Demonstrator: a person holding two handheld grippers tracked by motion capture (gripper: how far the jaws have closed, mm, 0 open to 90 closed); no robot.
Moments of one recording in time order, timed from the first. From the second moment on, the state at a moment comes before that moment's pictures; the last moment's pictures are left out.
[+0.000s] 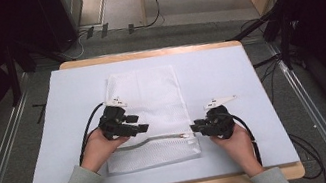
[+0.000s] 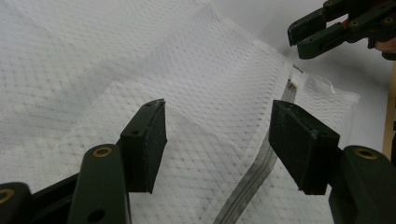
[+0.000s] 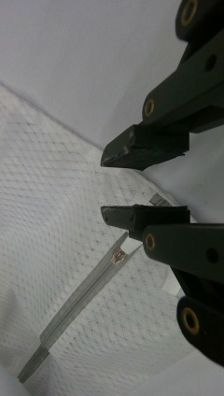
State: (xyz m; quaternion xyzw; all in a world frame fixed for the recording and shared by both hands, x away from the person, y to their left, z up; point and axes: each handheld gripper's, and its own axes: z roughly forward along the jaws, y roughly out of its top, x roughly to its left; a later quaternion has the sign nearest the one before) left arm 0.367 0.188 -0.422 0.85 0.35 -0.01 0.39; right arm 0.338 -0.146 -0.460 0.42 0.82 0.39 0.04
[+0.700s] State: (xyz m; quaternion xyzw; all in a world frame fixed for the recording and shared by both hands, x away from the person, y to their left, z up) left arm 0.366 0.175 -0.426 0.86 0.34 -0.01 0.38; right arm 0.338 -0.127 -0.469 0.41 0.84 0.37 0.02
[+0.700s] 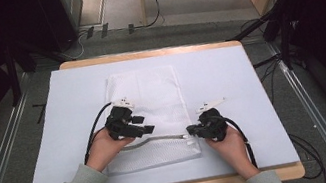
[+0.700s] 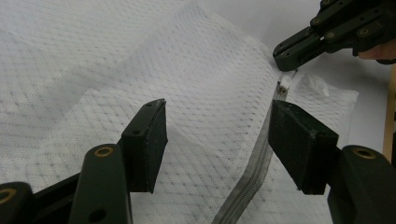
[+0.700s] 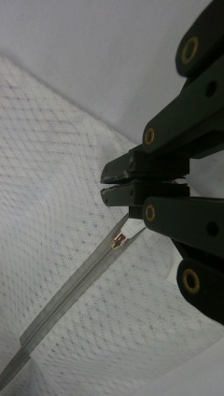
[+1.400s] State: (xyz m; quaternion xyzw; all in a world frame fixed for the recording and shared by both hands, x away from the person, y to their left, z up) left arm 0.366 0.174 -0.427 0.86 0.34 -0.01 0.38; right arm 0.336 -0.124 -0.470 0.39 0.84 0.37 0.00
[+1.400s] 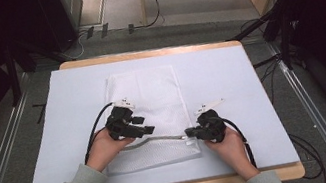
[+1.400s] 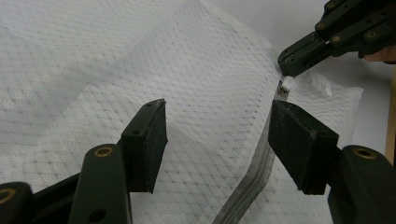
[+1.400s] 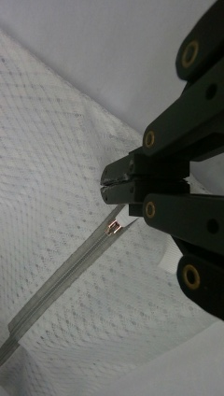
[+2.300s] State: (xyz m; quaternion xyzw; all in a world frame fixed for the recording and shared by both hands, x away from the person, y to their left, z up) left arm 0.366 0.174 -0.428 0.86 0.34 -0.02 0.38; right arm 0.333 -0.120 -0.470 0.38 0.85 0.37 -0.03
